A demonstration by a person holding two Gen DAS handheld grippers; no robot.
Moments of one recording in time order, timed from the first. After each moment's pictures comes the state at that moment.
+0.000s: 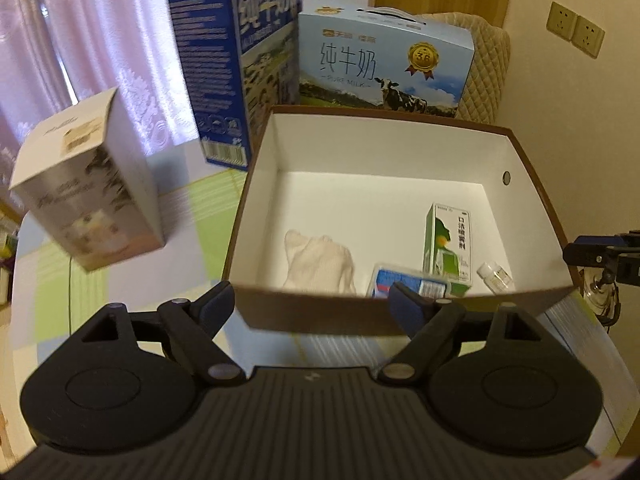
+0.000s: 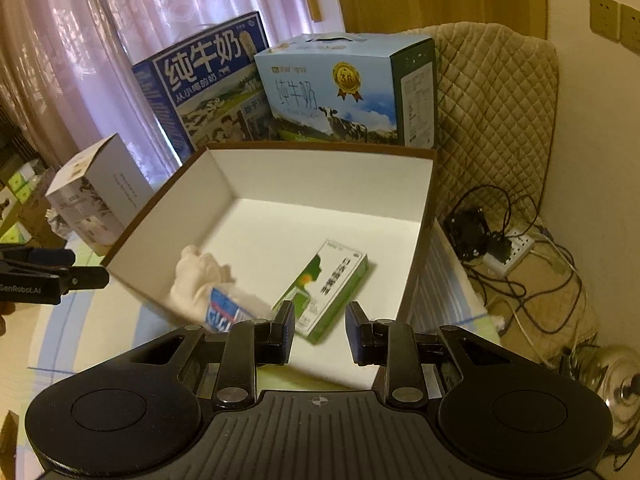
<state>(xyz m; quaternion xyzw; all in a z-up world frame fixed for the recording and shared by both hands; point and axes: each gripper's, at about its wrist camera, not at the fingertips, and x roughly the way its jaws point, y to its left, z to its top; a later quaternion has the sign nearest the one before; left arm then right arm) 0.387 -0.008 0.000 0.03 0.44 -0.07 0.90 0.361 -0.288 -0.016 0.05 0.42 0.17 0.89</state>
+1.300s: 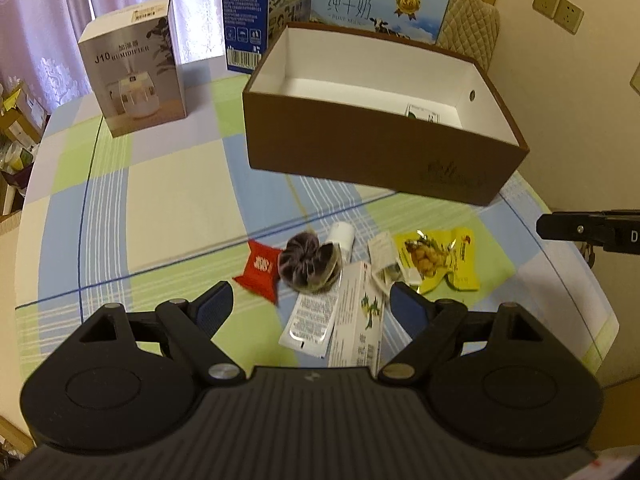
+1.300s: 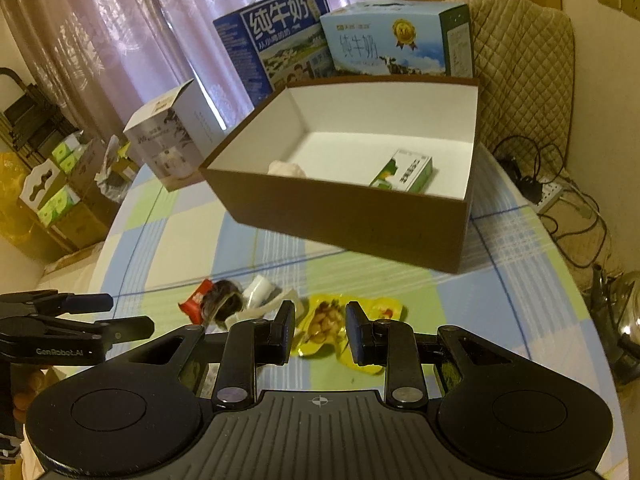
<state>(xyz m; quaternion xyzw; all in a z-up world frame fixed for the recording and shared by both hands) 0.217 0.008 -0.030 -0.01 0.47 -0.06 0.88 0.230 -0.249 -0.021 0.07 0.45 0.21 0.87</state>
